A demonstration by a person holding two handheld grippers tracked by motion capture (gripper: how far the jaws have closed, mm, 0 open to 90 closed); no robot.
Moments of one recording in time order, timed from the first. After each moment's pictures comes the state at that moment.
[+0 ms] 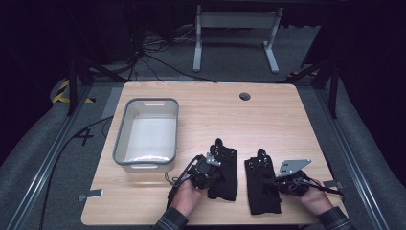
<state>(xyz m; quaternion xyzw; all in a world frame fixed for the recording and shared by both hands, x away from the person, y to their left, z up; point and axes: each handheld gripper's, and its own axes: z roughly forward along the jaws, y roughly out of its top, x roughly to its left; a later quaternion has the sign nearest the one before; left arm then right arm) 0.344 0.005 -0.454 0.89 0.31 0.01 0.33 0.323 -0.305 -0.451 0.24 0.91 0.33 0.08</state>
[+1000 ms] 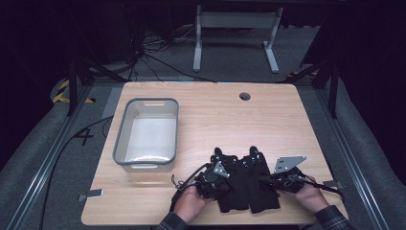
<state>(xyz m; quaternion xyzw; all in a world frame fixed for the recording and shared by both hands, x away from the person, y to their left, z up) 0.329 -0.009 -0.455 0.91 0.23 -0.04 0.34 0.333 -0.295 -0.452 0.23 0.91 0.34 0.09</state>
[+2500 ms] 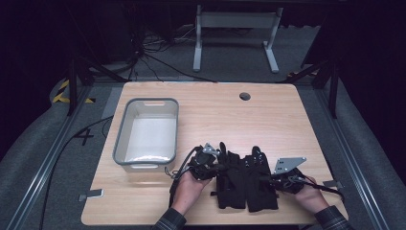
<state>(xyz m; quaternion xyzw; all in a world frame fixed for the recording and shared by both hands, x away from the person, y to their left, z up) 0.363 0.010 -0.433 0.86 0.32 -0.01 0.40 0.331 -0.294 -0.452 0.23 0.91 0.33 0.10</state>
